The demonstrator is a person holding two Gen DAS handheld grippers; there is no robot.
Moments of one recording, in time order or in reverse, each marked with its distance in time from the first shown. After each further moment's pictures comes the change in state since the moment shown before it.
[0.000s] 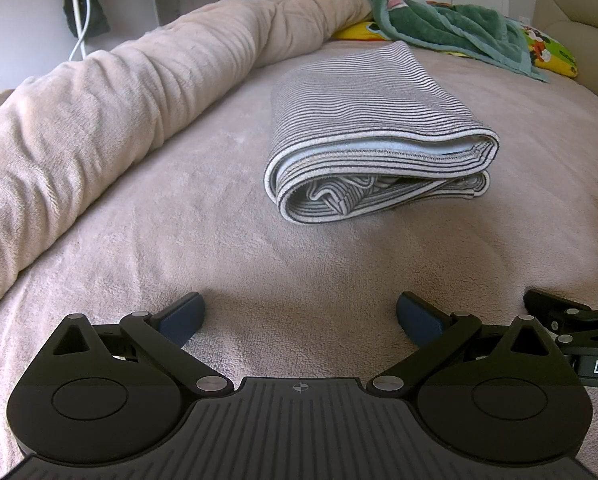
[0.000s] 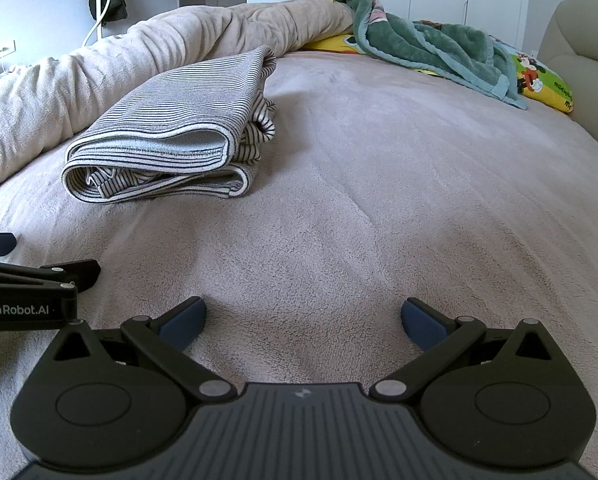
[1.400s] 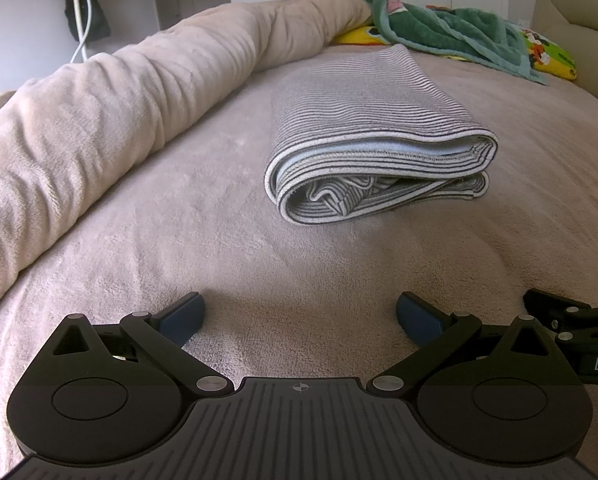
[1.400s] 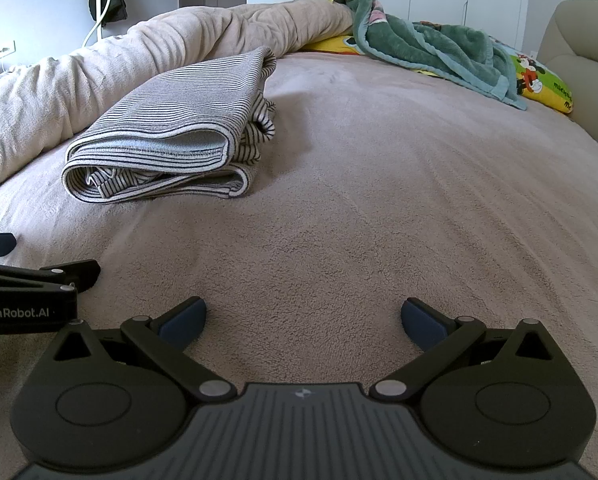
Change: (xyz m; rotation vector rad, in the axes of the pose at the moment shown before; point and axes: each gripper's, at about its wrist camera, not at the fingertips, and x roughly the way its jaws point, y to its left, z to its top) left arm 0.001 0.001 -0.003 0.001 -0.017 -0.004; right arm 0.000 0.001 -0.001 0.001 -0.006 -0.002
